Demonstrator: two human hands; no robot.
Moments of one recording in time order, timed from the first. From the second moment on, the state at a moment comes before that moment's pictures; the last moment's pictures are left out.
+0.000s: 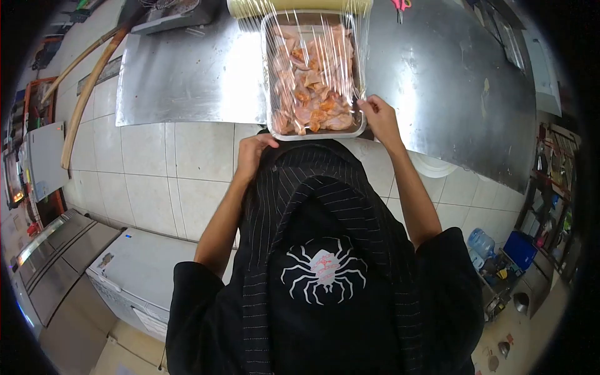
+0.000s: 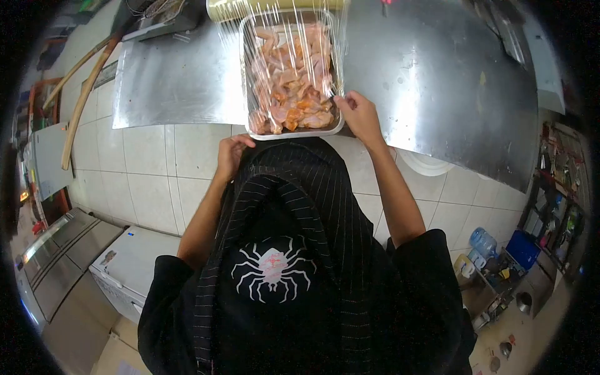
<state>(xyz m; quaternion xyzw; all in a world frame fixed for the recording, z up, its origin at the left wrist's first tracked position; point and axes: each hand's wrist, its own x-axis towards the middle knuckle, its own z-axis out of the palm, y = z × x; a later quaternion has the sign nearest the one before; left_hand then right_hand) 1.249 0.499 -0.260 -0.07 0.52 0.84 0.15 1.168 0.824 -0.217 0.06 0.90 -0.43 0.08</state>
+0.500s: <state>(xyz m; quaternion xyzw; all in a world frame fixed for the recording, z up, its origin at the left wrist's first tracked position) 1.080 0.523 -0.200 -0.27 0.67 0.69 0.04 1.086 0.747 -0.168 -0.03 0.89 -0.42 -0.18</state>
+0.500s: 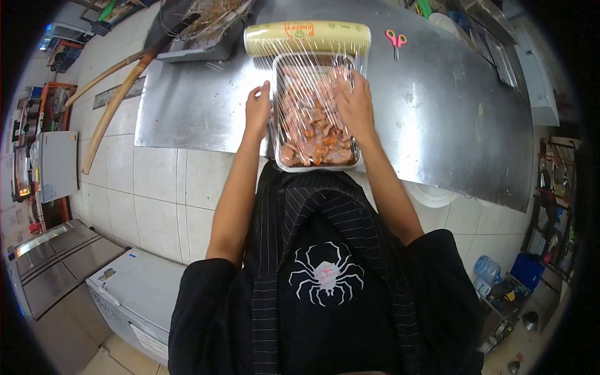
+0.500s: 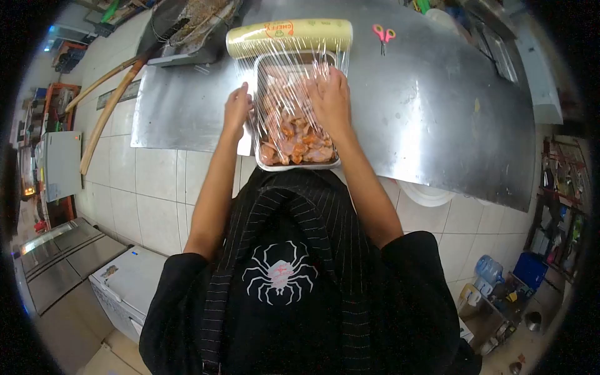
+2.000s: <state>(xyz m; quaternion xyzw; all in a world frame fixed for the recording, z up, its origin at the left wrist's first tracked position) 1.084 0.425 -0.126 -0.06 0.70 0.60 -0.37 1.088 0.768 -0.061 0.15 0.62 -0.77 0.02</state>
